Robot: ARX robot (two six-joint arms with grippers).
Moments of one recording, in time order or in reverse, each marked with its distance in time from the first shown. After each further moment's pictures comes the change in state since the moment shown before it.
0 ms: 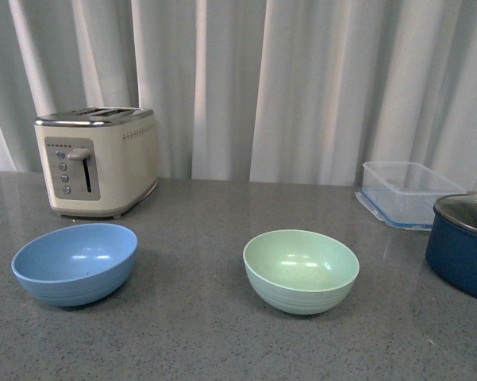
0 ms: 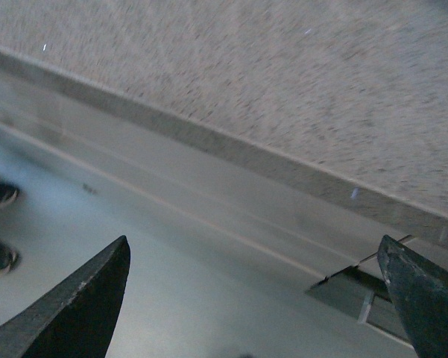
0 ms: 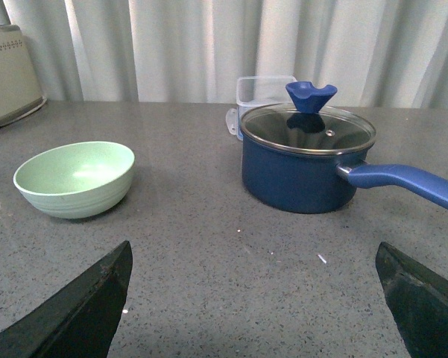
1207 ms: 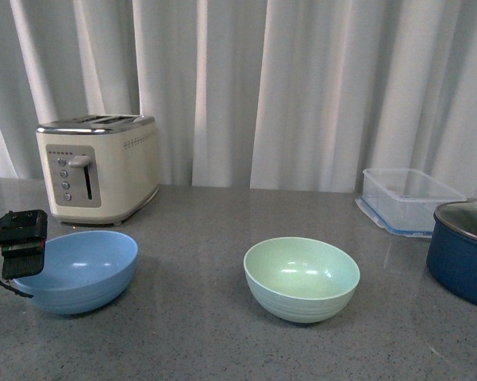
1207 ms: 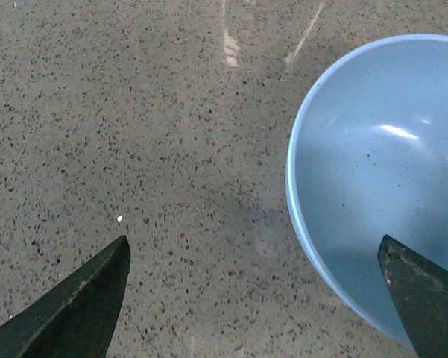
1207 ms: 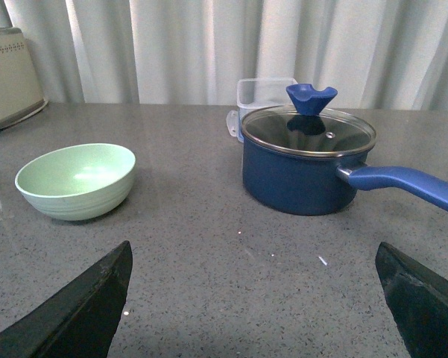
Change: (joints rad) left arm -0.016 1.132 0.760 0.265 0.241 -0.029; right arm 0.000 0.000 0.000 0.000 0.001 0.000
